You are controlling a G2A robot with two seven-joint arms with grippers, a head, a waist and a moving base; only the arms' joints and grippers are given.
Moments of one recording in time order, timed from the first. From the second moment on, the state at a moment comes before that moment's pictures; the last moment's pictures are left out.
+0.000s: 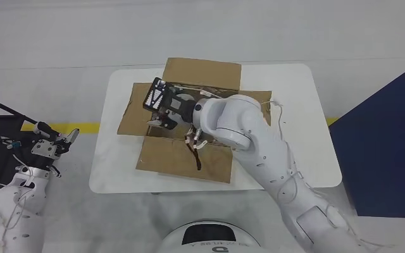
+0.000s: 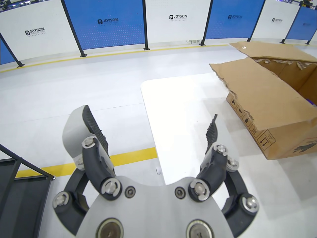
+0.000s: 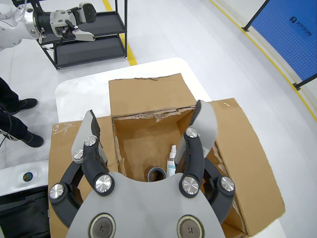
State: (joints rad) left arm 1.68 -1.08 -2.03 -1.34 1.18 -0.71 0.28; right arm -0.95 -1.51 0.93 -1.79 -1.16 -0.45 0.90
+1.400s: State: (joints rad) left arm 1.68 -1.08 -2.03 -1.34 1.18 -0.71 0.28; right arm -0.60 -1.61 0.72 -1.04 -0.97 0.07 1.44
